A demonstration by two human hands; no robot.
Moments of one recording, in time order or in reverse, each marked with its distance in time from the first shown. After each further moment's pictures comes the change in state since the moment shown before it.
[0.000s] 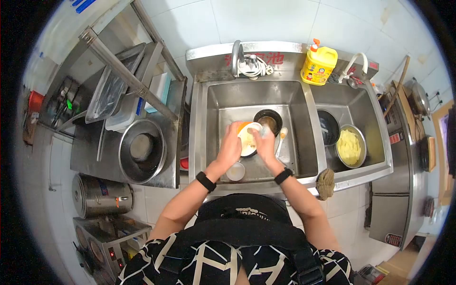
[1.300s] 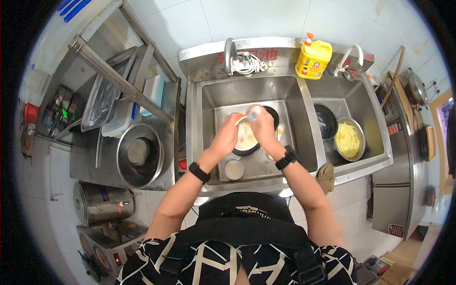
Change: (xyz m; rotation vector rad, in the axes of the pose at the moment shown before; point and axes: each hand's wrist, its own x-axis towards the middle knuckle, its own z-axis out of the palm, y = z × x) left_hand 0.035 -0.012 -0.012 0.152 -0.296 -0.049; right_hand 0.042 -0.076 -0.015 -0.444 -0.149 -0.659
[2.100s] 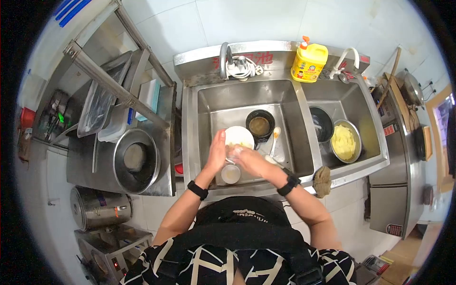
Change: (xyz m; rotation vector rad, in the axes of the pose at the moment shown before) left_hand -0.031 -0.018 0.028 -0.545 0.303 -0.313; right_hand -0.054 -0.033 -0.002 0.443 -0.515 0.176
